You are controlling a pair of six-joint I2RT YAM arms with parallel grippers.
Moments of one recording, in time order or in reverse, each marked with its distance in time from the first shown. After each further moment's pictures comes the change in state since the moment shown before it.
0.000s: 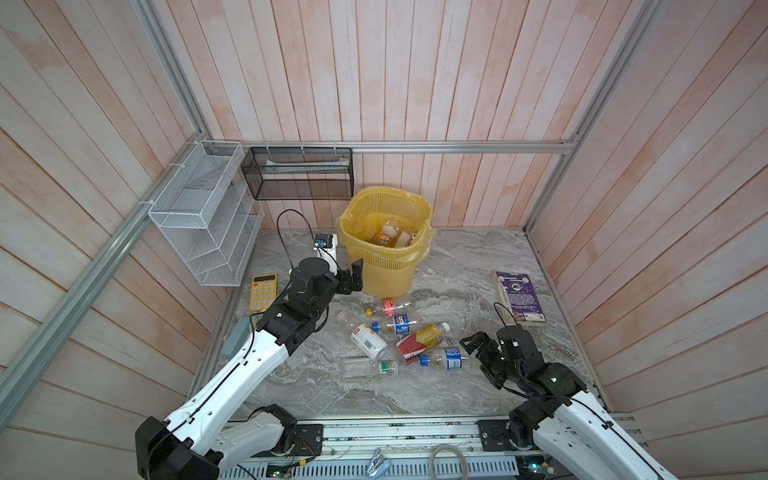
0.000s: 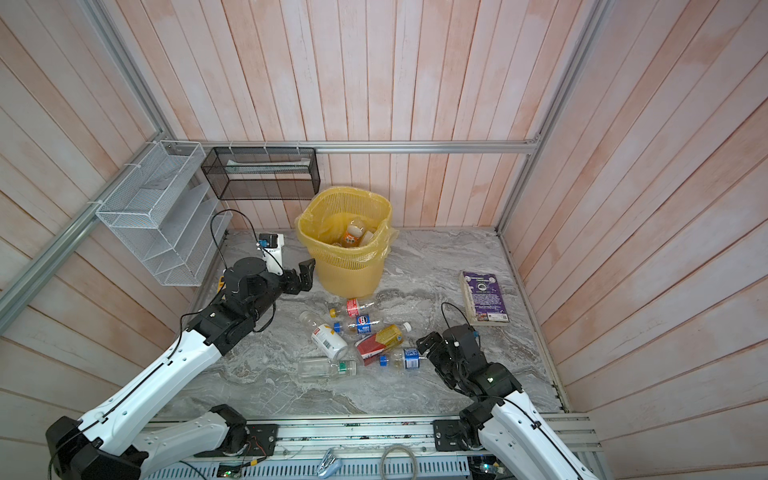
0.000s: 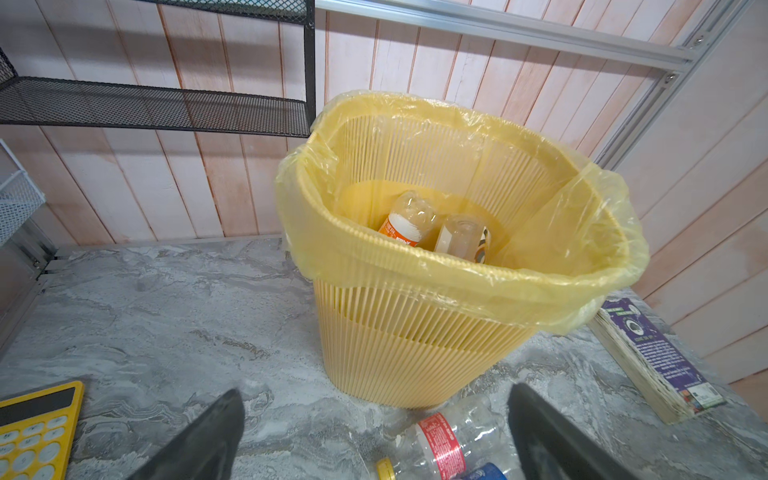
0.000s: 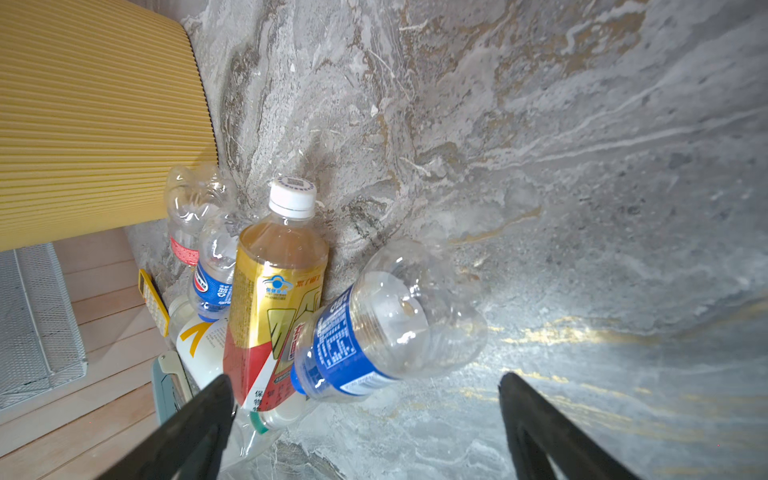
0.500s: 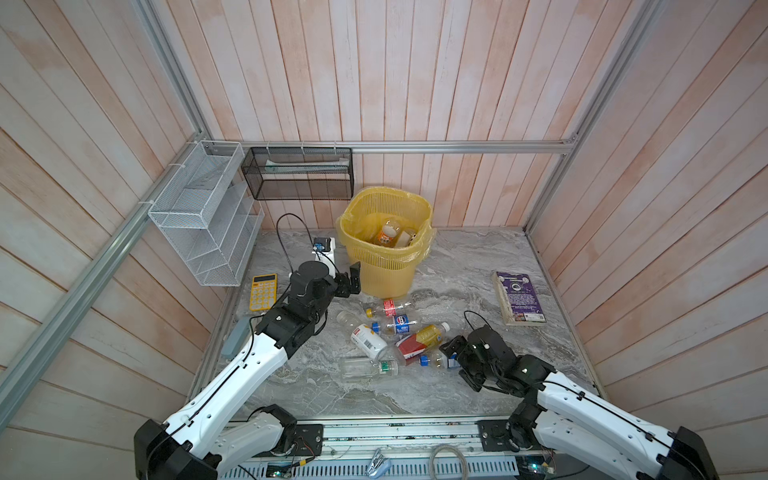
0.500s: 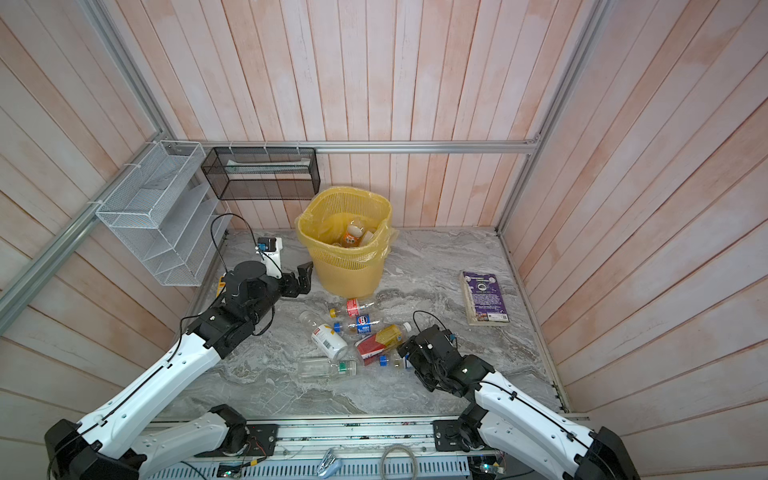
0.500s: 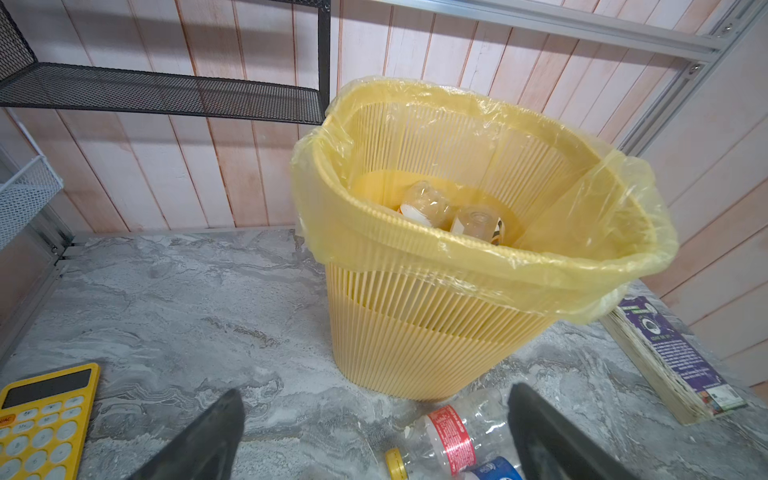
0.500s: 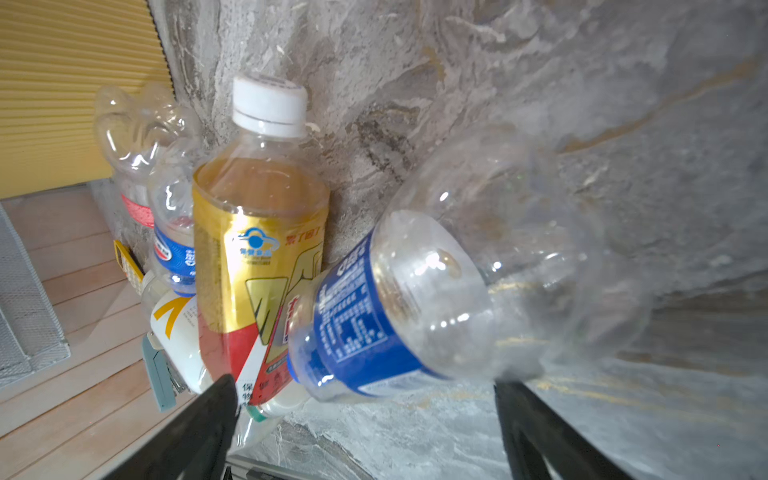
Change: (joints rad) left arm 0.003 -0.014 -0.024 -0.006 -0.026 -0.003; right arm 0.233 0.246 -0.054 0.238 0.054 0.214
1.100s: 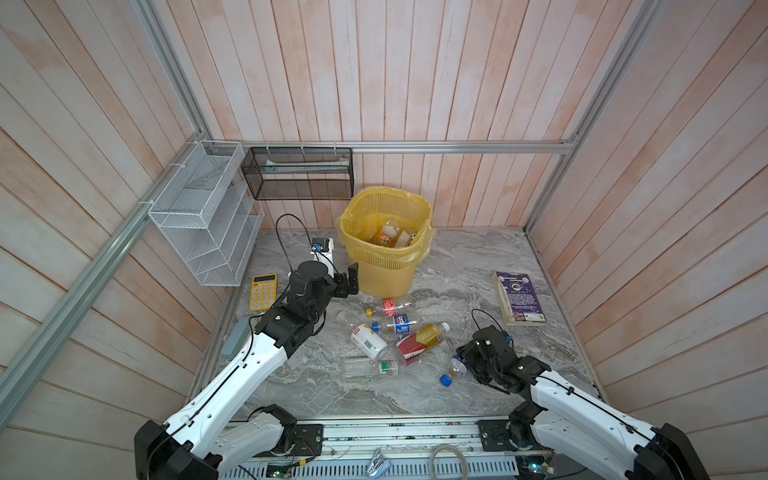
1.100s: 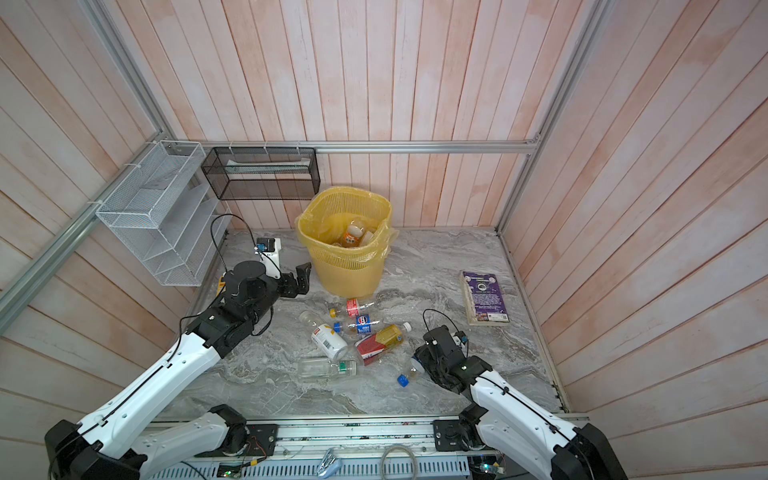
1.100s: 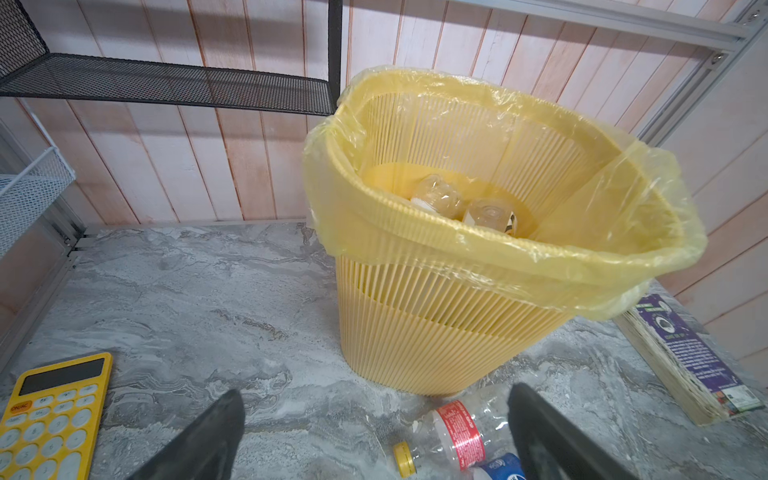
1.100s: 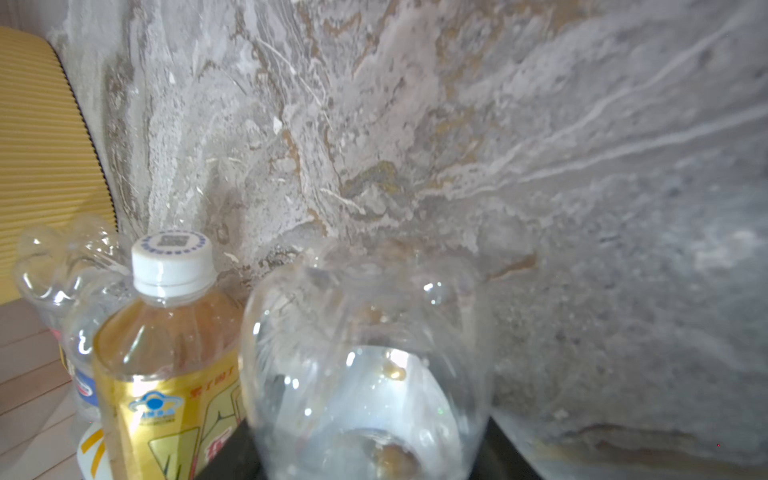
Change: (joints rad) left arm 0.014 0.000 -0.002 -0.018 0.000 0.000; right arm -0.177 0.061 -0.080 0.092 0.080 -0.117
